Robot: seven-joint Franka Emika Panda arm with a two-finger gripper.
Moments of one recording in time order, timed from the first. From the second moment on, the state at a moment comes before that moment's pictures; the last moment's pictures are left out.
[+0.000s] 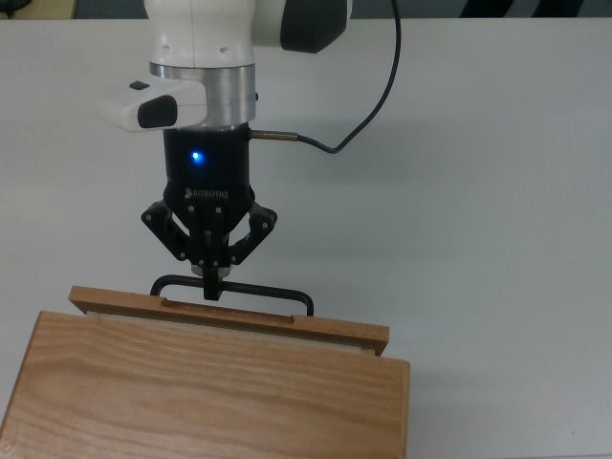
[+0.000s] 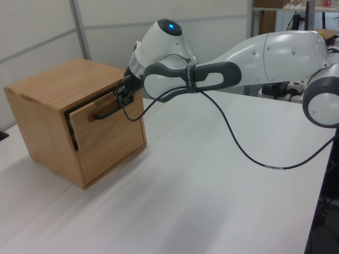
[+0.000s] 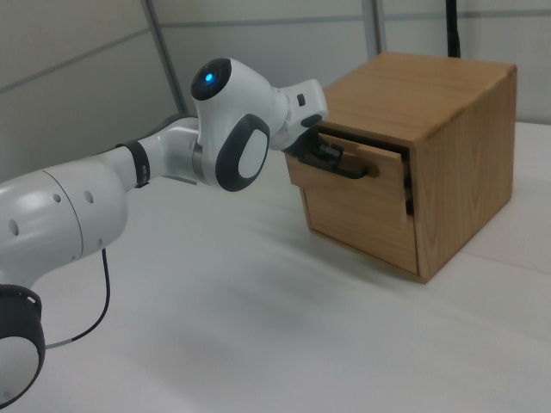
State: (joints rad) arm 0.04 0.46 -0.02 -1.34 0.00 2.54 0.12
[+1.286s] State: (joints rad) arm 0.04 0.45 -0.02 -1.39 0.00 2.54 0.12
